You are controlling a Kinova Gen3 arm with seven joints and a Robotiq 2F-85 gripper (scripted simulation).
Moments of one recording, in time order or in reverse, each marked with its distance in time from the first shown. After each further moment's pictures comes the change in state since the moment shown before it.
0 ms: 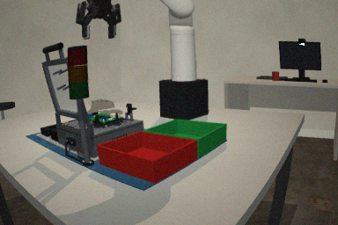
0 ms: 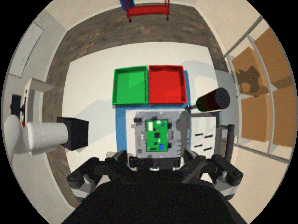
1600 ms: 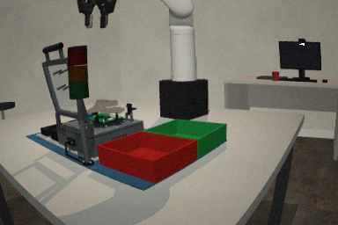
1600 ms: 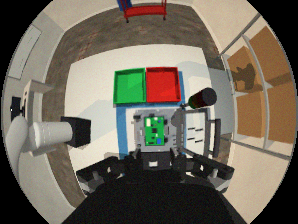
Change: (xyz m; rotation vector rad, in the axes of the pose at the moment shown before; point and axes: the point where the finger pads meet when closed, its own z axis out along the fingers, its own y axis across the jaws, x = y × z) arm -0.008 0.005 -0.043 -0.016 -0.014 0.018
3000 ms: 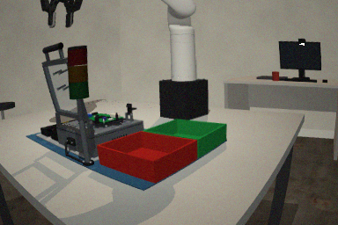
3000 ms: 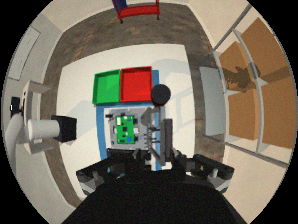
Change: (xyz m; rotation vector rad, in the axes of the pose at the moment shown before) arm -0.005 0.118 -0.004 -0.005 -0.003 -0.003
